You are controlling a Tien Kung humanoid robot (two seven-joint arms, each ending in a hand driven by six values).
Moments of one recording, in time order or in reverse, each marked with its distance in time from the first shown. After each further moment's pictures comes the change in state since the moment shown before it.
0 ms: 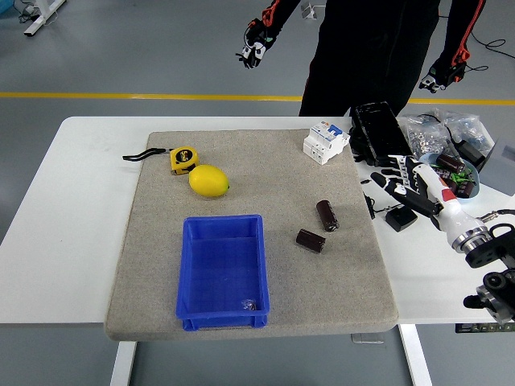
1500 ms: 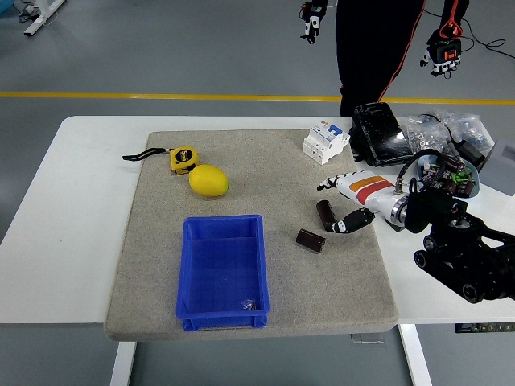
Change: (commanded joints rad) left arm -0.044 0.002 0.024 -0.005 -0.025 0.005 -0.005; right arm 0.404 0.229 -0.508 -0.490 -0.425 0.057 0.023
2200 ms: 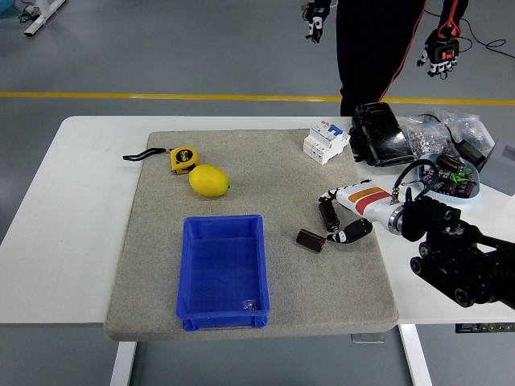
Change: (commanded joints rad) left arm -0.014 -0.003 -0.006 -0.003 0.018 -0.005 0.005; right arm -0.004 0.048 -0.042 -0.089 0.048 -0.001 0.011
